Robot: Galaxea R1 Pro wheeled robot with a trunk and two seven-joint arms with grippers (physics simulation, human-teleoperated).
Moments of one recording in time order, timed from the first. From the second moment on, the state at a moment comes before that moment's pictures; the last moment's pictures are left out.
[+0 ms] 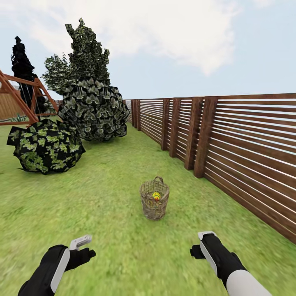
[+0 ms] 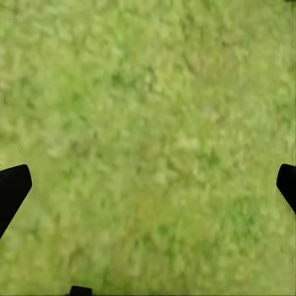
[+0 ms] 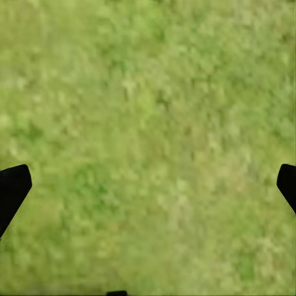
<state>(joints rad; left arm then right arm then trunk) -0.35 0.05 0.22 -1.01 0.18 0.88 0.00 -0.57 -0.03 0.10 -0.61 -0.04 0.74 -0.13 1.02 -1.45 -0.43</state>
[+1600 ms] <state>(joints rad) -0.35 0.20 0.22 -0.99 0.18 0.88 -0.07 -0.57 -0.31 0.08 -0.46 0.05 0.74 0.23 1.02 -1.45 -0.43</state>
